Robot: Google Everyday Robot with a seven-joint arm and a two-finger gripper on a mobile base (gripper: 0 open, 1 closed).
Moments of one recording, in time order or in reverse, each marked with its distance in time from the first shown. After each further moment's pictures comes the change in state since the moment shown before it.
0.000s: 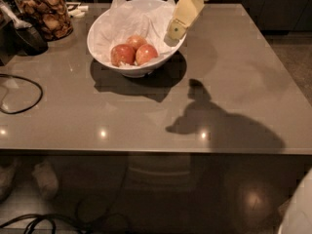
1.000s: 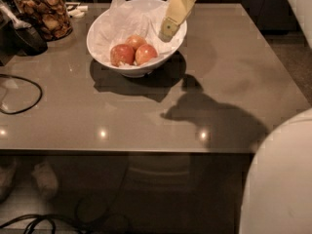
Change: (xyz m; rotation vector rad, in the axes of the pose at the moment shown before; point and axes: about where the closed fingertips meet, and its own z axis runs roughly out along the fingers) arm -0.014 -0.020 0.017 0.005 0.027 0.006
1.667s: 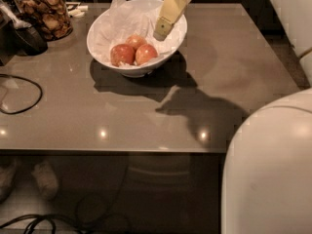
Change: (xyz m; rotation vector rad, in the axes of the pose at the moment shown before) arm -0.011 -0.009 0.013 -0.003 0.015 0.008
